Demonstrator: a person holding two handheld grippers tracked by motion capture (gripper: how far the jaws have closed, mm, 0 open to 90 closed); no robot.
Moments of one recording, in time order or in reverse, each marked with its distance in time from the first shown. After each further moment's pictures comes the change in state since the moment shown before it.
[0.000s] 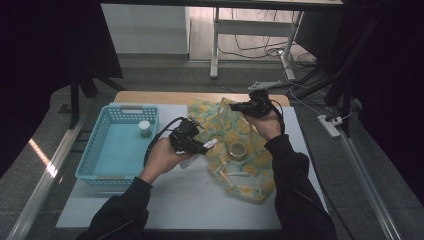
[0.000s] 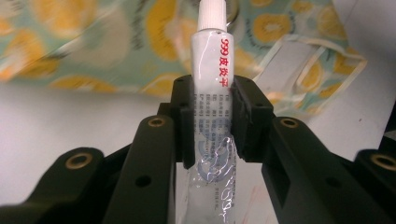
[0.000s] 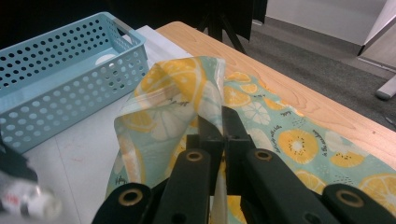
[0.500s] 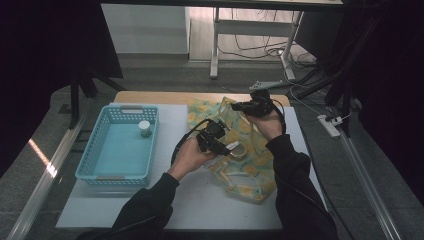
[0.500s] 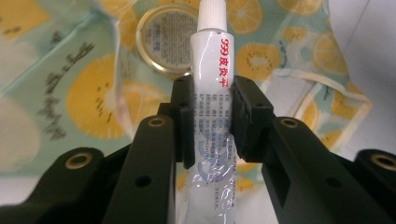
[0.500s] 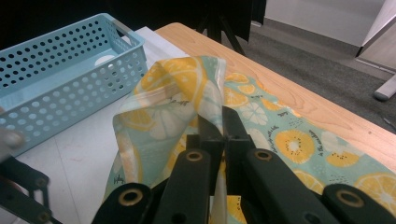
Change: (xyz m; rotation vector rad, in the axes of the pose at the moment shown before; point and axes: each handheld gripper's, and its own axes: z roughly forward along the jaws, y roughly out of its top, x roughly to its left) left arm -0.017 0.045 0.055 0.038 -0.012 0.004; right arm -0.002 0.000 -0.004 -0.006 -0.003 0.000
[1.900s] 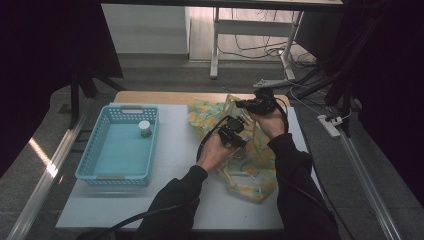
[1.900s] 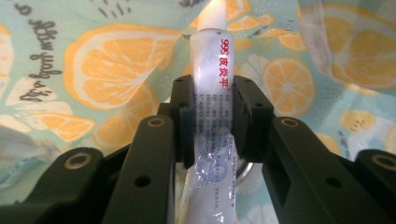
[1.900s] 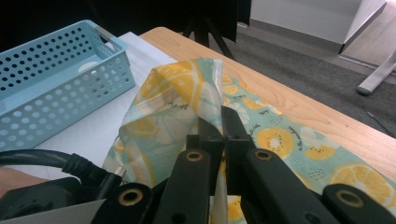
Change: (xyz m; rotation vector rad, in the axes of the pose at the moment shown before) left arm 0.011 0.049 0.063 -0.058 0.108 -0.024; right arm -0.010 0.000 -0.005 -0.010 -0.052 0.034
